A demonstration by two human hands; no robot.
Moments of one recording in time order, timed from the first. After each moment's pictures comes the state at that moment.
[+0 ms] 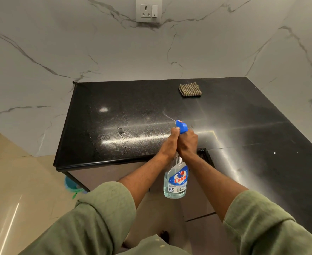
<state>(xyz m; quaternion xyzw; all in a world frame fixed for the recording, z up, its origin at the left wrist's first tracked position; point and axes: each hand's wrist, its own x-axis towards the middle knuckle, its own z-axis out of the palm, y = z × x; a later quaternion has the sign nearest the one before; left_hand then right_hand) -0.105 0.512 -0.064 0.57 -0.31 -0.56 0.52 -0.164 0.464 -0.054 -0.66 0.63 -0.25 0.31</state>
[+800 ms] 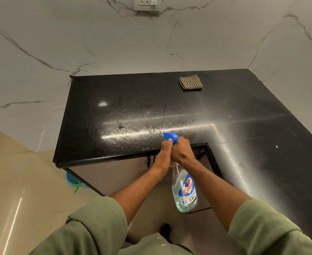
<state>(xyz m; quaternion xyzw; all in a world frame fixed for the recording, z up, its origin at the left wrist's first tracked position) -0.104 0.546 -0.119 0.61 -0.25 -0.55 0.51 -0.169 0.482 -0.087 -0.76 0.56 -0.09 0.34</state>
